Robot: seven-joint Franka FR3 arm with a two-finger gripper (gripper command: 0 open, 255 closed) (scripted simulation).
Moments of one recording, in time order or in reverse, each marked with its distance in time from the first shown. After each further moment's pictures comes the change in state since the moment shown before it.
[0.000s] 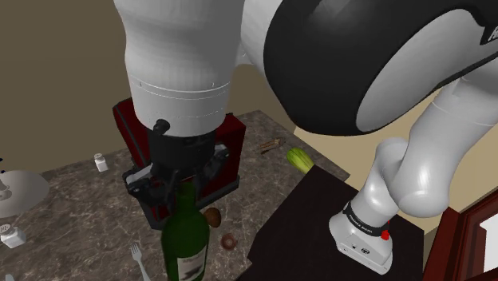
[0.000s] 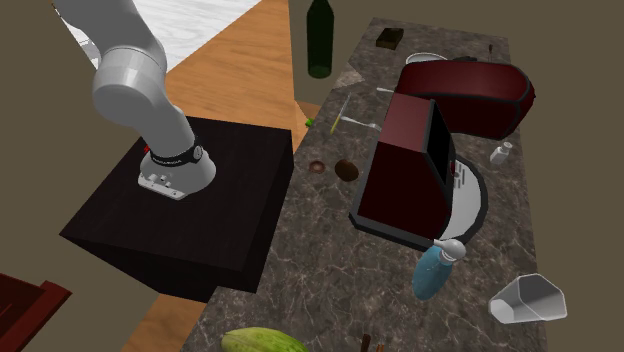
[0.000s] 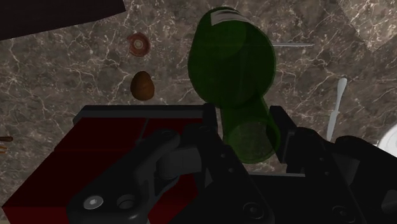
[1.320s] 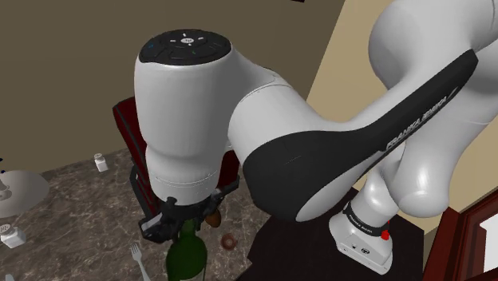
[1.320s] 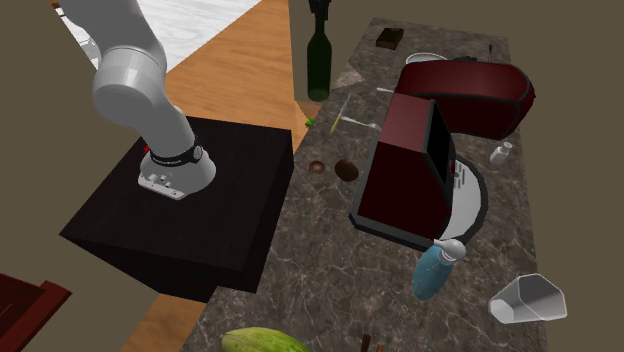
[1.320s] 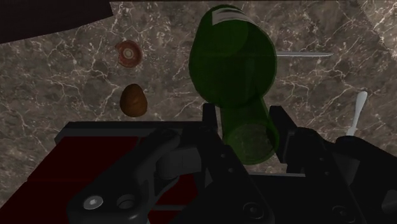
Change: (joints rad) arm 0.005 0.055 -0.001 -0.212 -0.046 0.254 0.046
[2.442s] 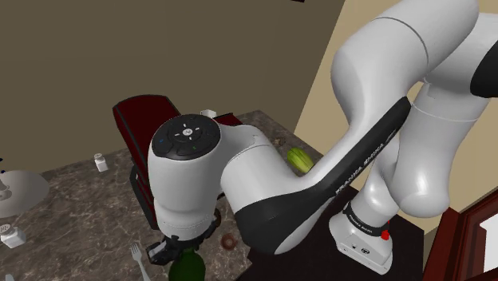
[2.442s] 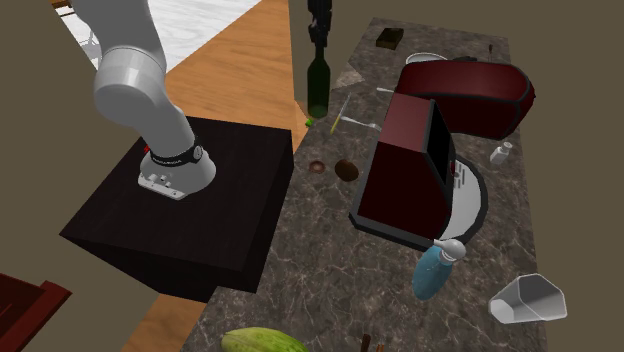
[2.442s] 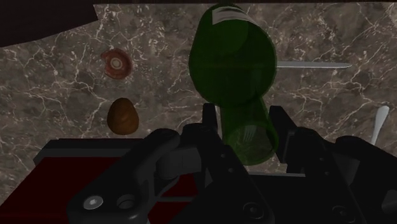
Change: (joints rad) arm 0.022 0.125 -0.020 -0.101 -0.108 0.196 0.085
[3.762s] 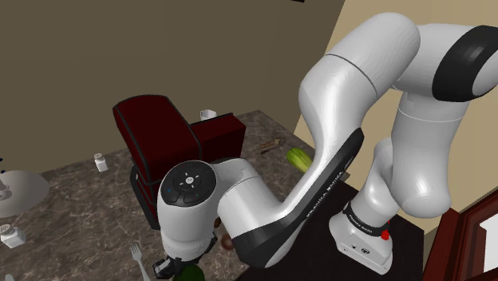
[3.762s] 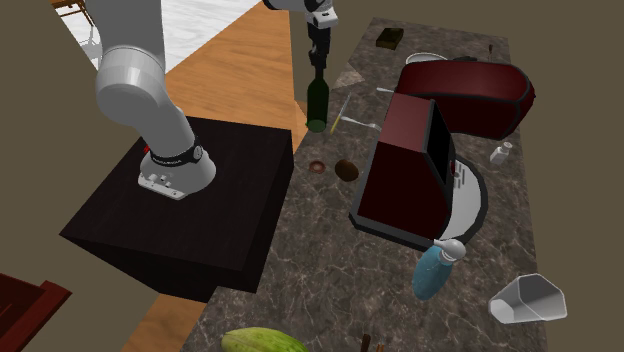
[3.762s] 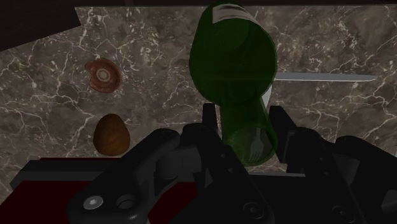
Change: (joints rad) arm 0.042 0.145 -0.059 -0.043 -0.137 0.158 0.099
